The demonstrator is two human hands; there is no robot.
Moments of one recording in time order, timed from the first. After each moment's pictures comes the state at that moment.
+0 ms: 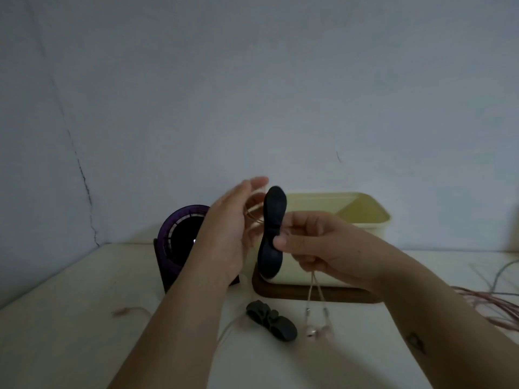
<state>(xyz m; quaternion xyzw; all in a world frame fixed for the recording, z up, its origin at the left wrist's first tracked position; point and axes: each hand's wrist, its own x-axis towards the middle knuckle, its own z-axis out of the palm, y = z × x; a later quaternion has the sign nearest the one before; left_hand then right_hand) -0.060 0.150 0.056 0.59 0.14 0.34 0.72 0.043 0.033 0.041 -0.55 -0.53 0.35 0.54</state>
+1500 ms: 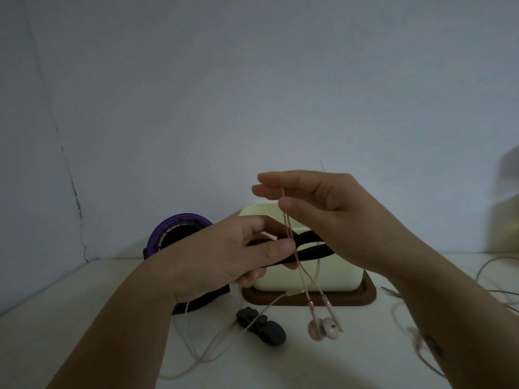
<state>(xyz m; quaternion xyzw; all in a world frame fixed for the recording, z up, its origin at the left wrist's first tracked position) -0.101 0.128 0.065 0.85 0.02 0.09 0.52 0.017 -0.007 0.073 -0.59 -0.62 0.01 0.52</state>
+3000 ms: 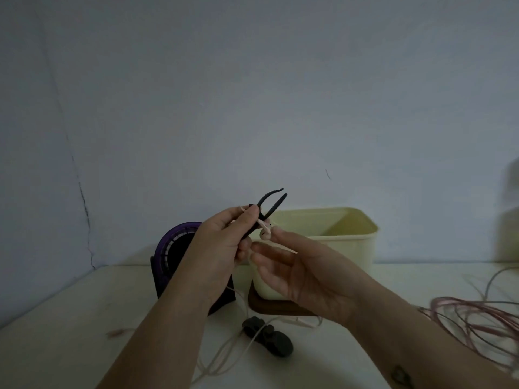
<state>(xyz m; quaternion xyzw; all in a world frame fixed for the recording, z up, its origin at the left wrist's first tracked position) -0.074 0.150 0.046 0.66 0.08 0.36 0.66 0.012 0.036 0.032 -0.36 -0.27 0.52 0.73</state>
